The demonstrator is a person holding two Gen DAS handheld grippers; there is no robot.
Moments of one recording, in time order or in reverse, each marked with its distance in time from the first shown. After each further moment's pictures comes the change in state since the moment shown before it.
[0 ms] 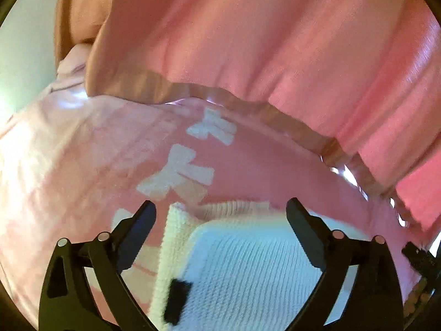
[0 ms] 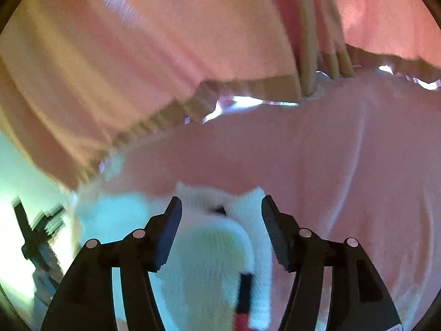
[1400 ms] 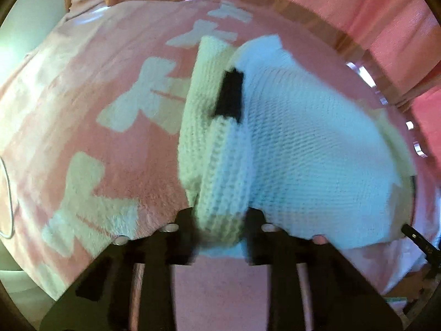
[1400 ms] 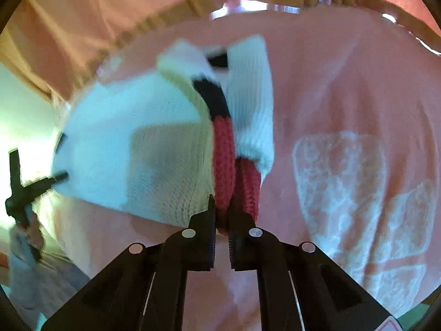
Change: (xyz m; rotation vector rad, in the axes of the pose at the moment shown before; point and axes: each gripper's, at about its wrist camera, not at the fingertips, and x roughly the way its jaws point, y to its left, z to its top) left arm -0.026 0.023 -0.120 0.025 0.359 0.075; right arm -0.032 -0.015 -0.121 -0.084 0.258 0.013
